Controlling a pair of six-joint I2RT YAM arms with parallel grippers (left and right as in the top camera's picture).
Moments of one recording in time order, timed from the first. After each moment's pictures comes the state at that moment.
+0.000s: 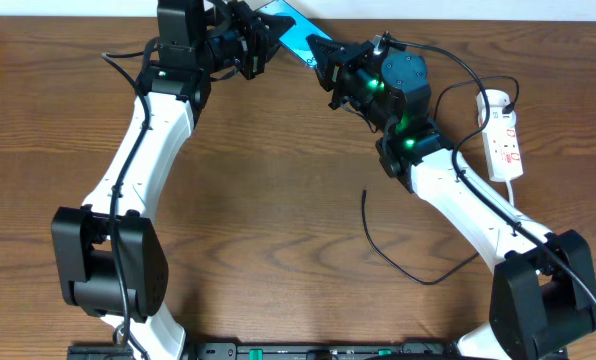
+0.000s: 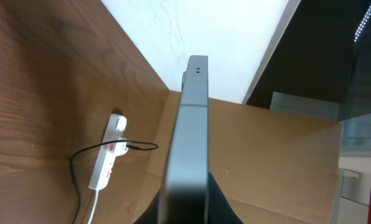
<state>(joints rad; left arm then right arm) -0.15 1.85 1.55 -0.03 0.80 -1.45 0.44 1.71 1.20 0.46 -0.29 1.77</state>
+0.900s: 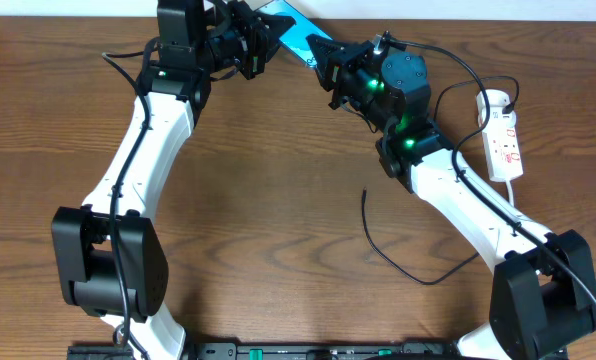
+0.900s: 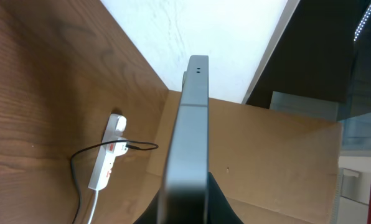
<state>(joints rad) -0.15 1.85 1.55 -0.03 0.81 -1.45 0.44 1.71 1.20 0.46 -0.28 1.76</state>
